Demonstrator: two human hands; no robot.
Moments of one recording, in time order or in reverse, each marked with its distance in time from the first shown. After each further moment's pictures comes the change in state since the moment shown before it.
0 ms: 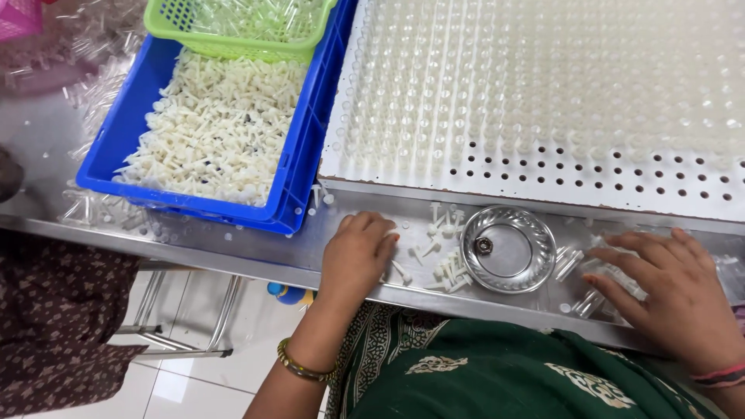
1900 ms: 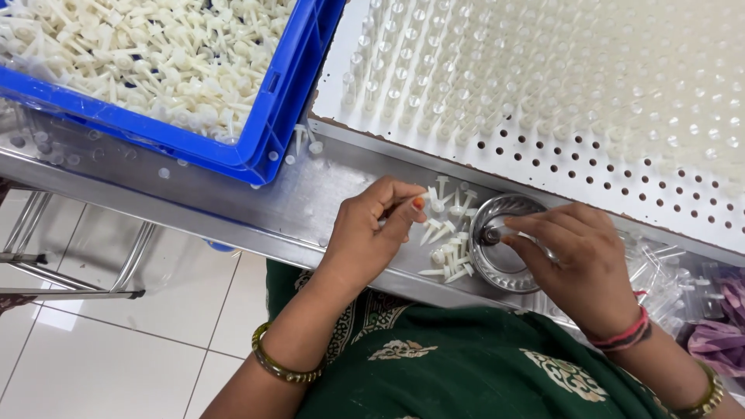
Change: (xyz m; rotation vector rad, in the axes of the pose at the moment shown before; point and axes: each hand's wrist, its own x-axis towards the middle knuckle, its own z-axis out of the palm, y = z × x) left_hand 0.003 -0.002 0.024 -1.081 -0.096 -0.386; right_hand 0.091 -0.108 -0.011 0.330 0.079 -0.269
